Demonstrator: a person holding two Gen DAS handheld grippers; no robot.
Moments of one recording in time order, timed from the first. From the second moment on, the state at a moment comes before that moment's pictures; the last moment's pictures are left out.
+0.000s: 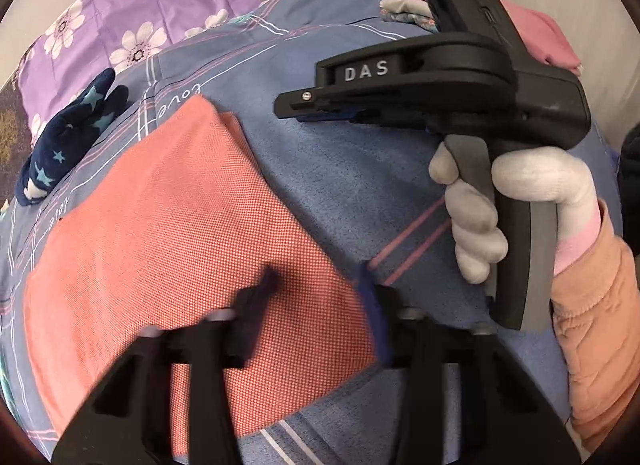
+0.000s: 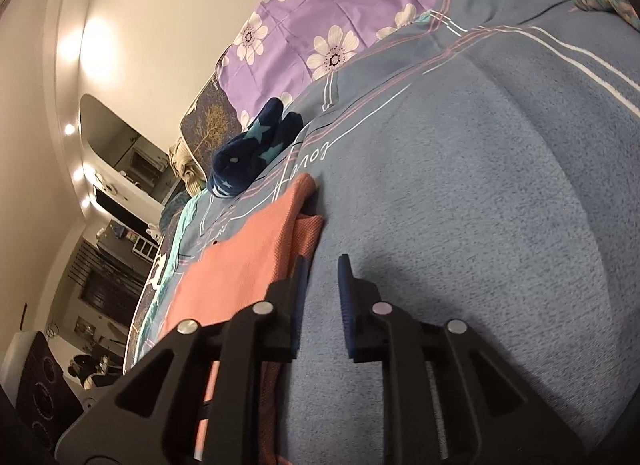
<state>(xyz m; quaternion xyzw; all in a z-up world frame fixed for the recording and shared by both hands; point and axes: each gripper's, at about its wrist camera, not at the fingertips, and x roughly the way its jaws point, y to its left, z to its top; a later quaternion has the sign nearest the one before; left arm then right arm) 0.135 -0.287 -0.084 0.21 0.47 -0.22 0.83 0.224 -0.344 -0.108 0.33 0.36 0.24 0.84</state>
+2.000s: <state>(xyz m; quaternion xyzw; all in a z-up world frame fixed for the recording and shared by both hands) 0.069 -0.176 -0.070 0.02 0.40 -0.35 0.85 0.247 -0.253 -0.094 0.11 0.42 0.22 0.88</state>
